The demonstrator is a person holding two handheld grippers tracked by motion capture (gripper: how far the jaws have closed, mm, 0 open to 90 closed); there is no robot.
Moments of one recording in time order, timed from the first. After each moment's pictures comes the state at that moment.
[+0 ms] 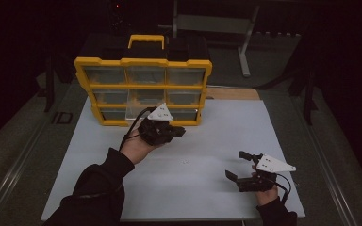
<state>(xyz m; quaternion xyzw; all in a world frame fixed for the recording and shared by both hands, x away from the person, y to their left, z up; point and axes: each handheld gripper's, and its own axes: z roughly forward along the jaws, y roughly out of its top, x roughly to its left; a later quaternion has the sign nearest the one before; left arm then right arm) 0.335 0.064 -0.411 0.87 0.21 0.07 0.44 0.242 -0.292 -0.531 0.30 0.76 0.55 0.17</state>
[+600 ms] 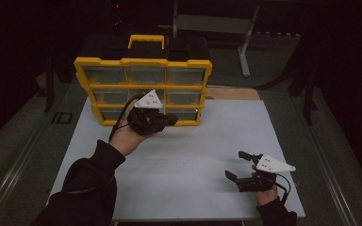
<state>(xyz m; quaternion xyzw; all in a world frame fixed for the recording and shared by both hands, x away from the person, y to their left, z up) 0.339 0.086 -0.374 0.85 0.22 0.10 0.46 0.242 -0.291 -0.531 0.30 0.76 0.55 0.17</state>
